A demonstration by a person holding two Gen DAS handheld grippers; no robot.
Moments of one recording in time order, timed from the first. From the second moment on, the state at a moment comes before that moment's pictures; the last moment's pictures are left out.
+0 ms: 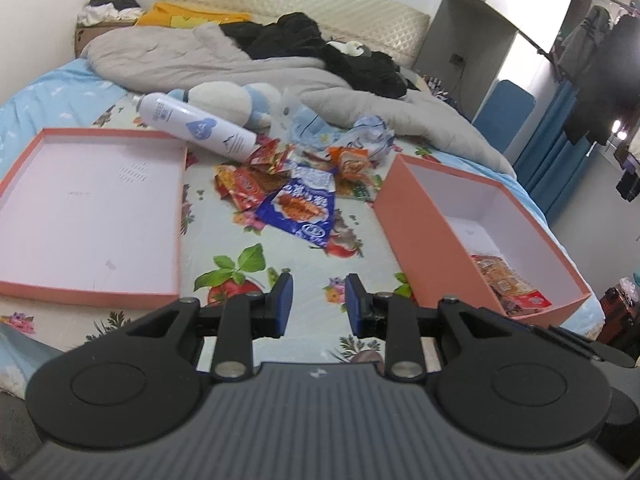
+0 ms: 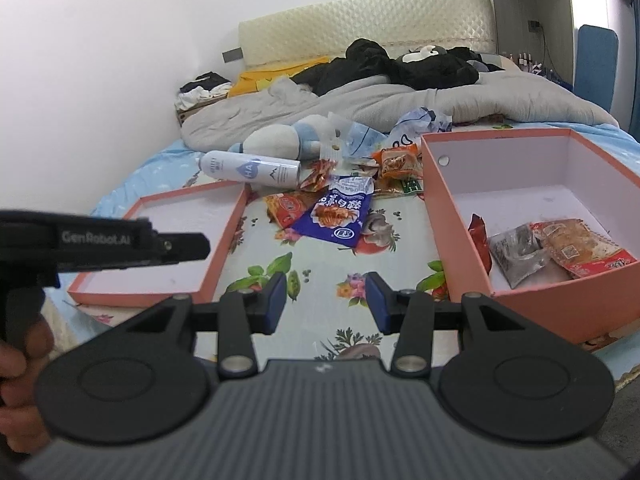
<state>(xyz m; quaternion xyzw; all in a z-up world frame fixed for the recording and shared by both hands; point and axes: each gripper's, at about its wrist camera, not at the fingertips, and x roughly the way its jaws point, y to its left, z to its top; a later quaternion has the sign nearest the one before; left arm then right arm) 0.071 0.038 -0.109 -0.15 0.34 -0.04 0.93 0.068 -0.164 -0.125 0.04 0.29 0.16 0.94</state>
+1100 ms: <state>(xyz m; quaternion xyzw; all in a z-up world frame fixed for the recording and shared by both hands) 0.345 0.113 -0.232 -0.21 0.40 0.01 0.89 0.286 -0.109 -0.239 0.03 0.33 0.16 0.93</state>
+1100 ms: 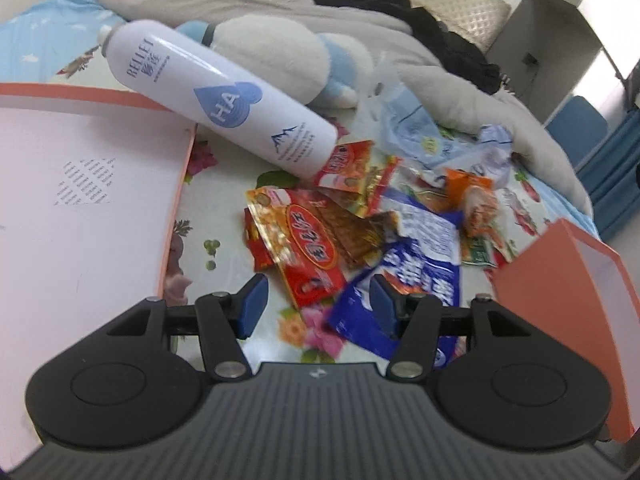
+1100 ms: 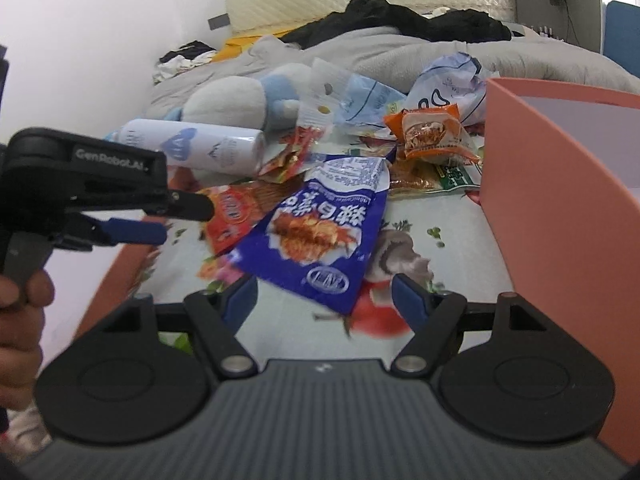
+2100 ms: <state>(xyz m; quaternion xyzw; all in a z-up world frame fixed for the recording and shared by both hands) 0.385 0.107 -0.262 -0.17 0.39 0.05 0.90 0.302 -0.091 -0.244 -0.03 0.33 0.15 0.93</state>
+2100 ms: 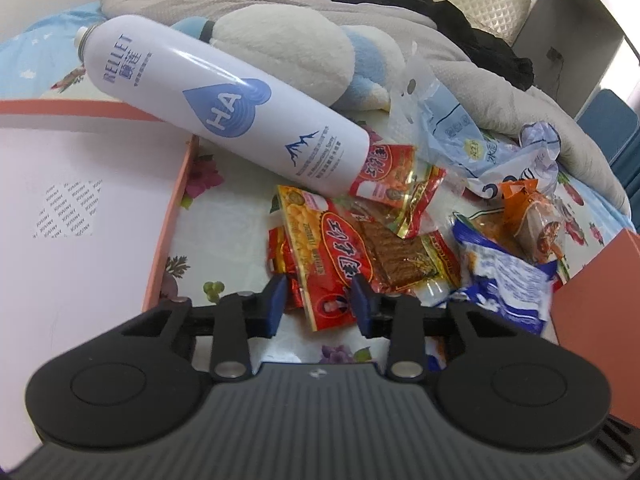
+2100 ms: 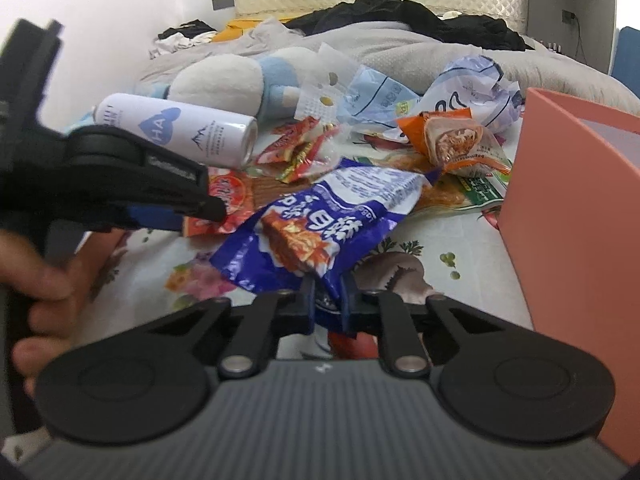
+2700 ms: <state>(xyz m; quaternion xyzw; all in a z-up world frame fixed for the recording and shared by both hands) 0.312 0.081 -0.224 -0.15 0.36 0.04 0.92 0.245 -0.127 -0.225 0.00 0.34 0.16 0.93</state>
